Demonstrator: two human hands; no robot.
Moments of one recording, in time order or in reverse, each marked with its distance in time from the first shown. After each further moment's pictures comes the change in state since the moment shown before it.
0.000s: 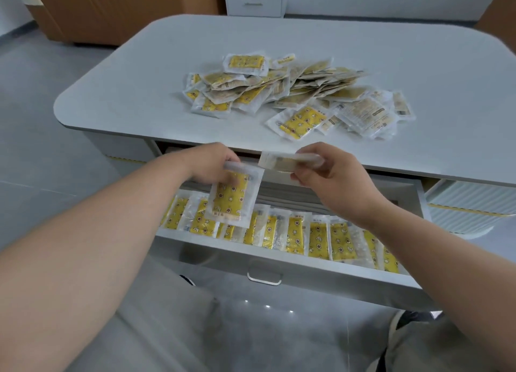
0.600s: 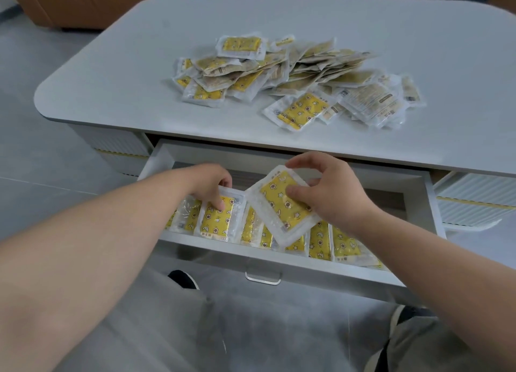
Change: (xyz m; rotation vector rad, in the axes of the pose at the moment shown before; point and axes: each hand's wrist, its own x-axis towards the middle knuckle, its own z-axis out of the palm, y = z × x) left_hand 0.038 -0.033 0.047 0.265 -0.179 -0.118; right_hand 0.003 0.015 0.019 0.092 -0.034 0.247
